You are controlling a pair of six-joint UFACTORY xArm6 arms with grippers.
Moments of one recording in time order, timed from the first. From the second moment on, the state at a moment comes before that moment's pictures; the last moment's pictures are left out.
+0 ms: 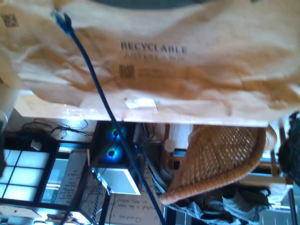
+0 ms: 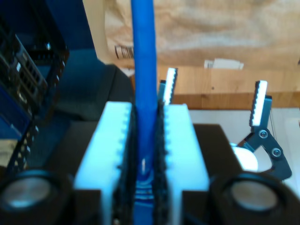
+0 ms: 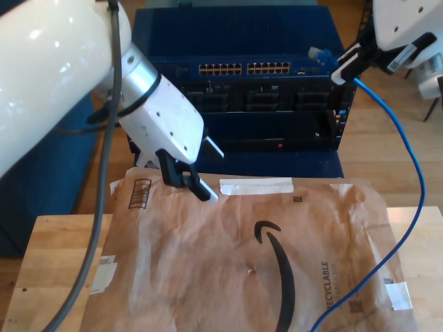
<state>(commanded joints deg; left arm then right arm) -7.8 -13.3 -64.9 -36.4 83.6 -87.4 -0.1 -23.1 -78.3 33.8 88.5 103.4</state>
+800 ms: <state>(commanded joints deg) -7.5 -13.1 -75.8 -54.9 89.9 -84.4 2.4 -23.7 -78.1 37.9 87.8 106.4</state>
